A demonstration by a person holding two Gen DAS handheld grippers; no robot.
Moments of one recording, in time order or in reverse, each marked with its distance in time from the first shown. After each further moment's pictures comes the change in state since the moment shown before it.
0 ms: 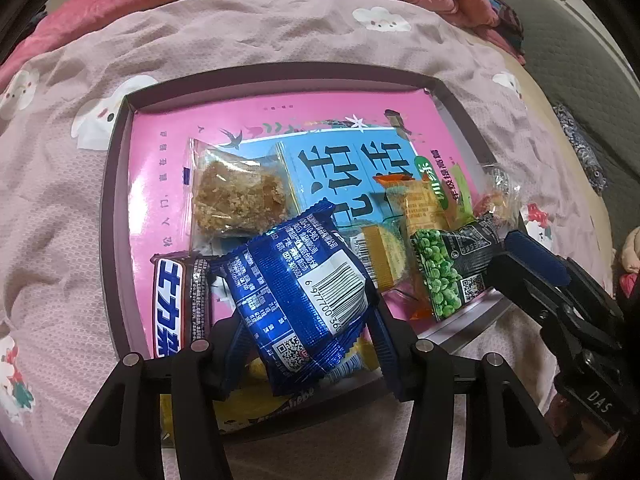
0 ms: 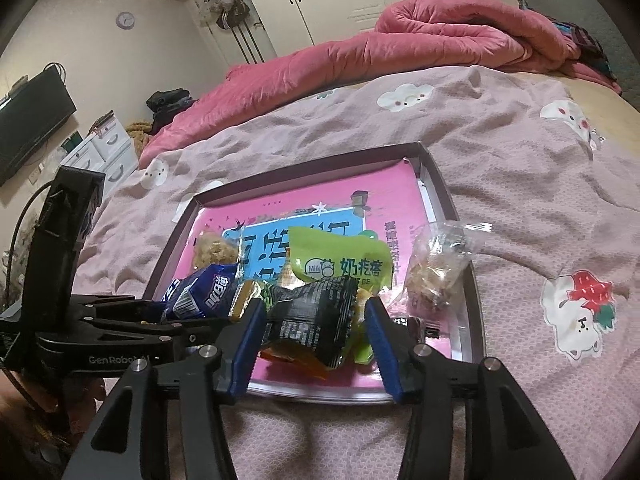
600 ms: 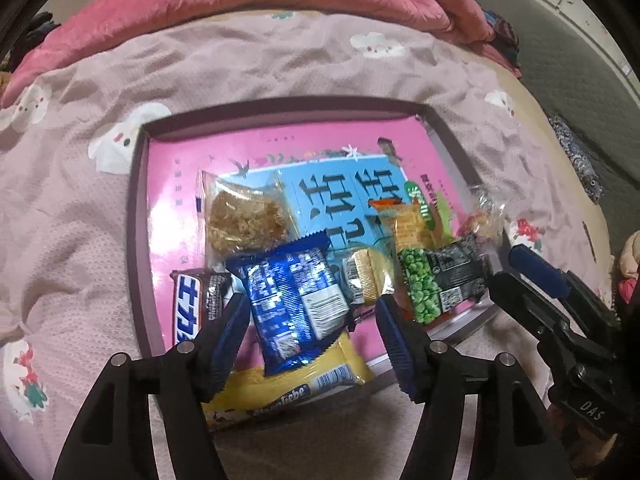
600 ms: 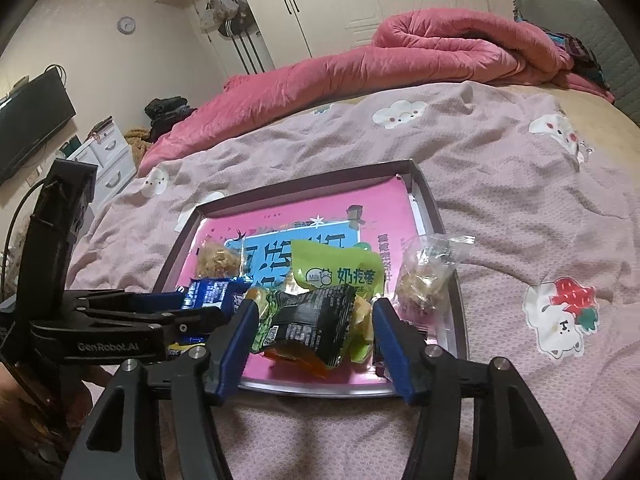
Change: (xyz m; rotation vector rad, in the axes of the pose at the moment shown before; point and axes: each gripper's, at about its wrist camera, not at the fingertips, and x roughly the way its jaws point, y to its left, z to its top) left arm -0.026 -0.001 0.005 0.003 -0.075 0.004; right arm -0.020 0.005 0.000 -0.007 -0.046 -0.022
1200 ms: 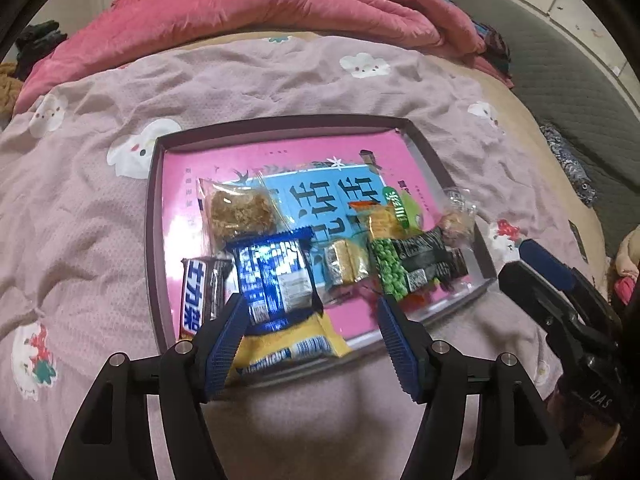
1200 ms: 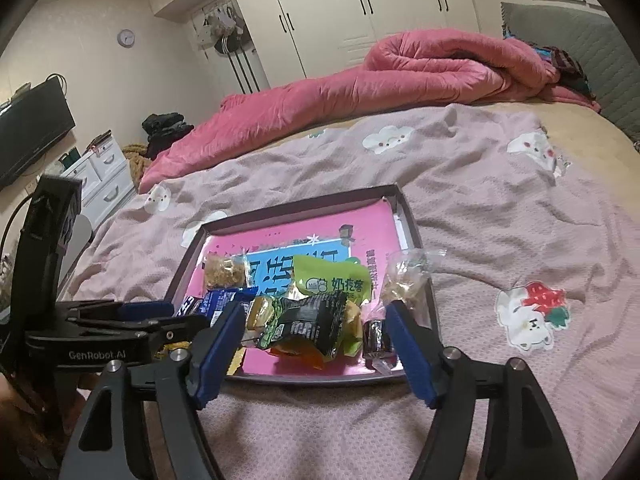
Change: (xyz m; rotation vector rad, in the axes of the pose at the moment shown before) left arm -0.035 -0.011 -0.021 0.002 -0.060 0.001; right arm -0.038 0.004 -0.002 -0.005 -0.074 -0.039
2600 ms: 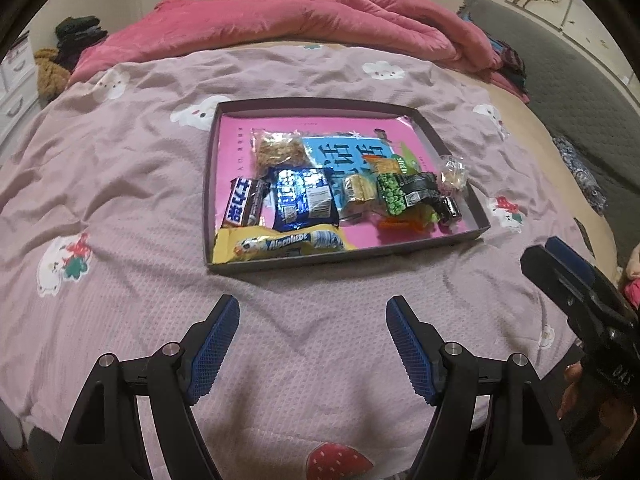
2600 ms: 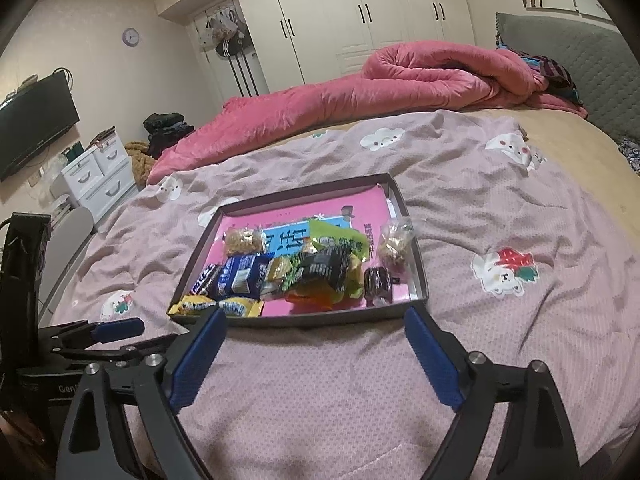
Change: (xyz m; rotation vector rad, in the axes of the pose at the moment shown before) left arm -0.049 -0.002 -0.084 -0.065 -0.072 0.091; right arm -0.055 0.019 -0.044 -0.021 -0.001 -0.036
